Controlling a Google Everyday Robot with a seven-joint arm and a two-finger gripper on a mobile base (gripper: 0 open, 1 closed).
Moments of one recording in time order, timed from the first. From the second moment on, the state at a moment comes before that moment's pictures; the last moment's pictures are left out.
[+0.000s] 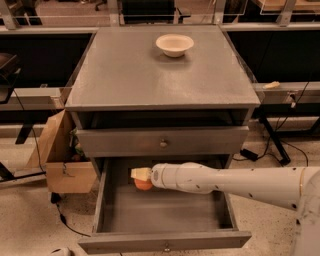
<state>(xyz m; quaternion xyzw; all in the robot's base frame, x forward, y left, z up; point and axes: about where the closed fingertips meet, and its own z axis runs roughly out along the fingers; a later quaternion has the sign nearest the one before) 0.597 0.056 0.524 -0.09 0.89 0.34 0.30</state>
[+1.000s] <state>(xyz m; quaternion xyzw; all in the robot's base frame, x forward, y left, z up) 0.590 0.041 0.477 -0.06 0.88 0.35 0.32</state>
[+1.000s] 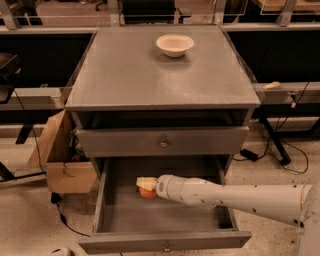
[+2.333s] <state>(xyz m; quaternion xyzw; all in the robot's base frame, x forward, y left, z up) 0.591 0.036 0.473 0.04 0.91 0.27 0.31</state>
